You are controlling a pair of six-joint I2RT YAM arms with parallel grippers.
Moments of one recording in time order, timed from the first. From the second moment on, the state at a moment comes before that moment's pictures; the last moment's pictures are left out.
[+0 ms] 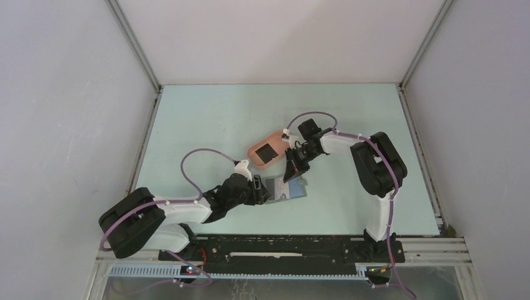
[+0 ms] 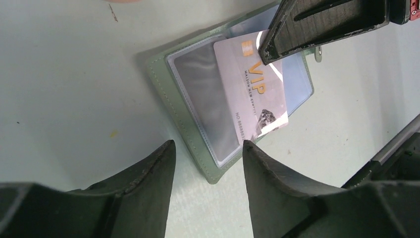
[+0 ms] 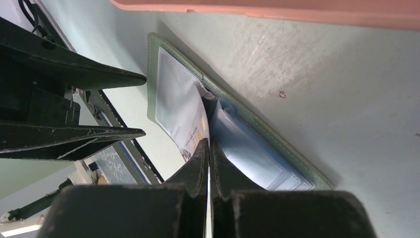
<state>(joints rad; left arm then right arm) -0.87 1.30 0.30 0.40 -0.09 -0.77 0.50 1.98 1.21 -0.48 -0.75 0.14</state>
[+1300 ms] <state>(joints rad) -0.87 1.46 0.42 0.40 -0.07 -0.73 0.49 2.01 1.23 -0.48 -0.77 0.12</state>
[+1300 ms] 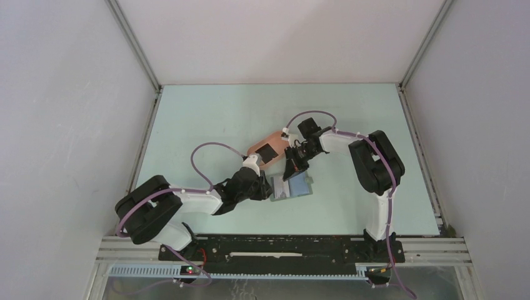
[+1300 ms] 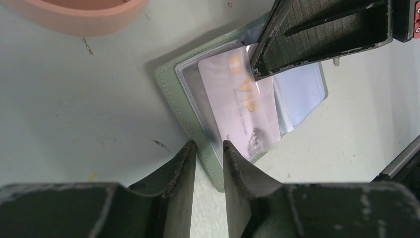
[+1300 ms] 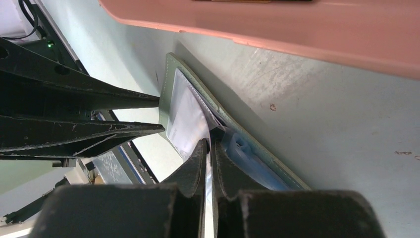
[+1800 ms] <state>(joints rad) -0.87 1.47 0.42 0.41 -0.07 -0.73 0.46 2.01 1.24 -0.51 -0.80 0.09</state>
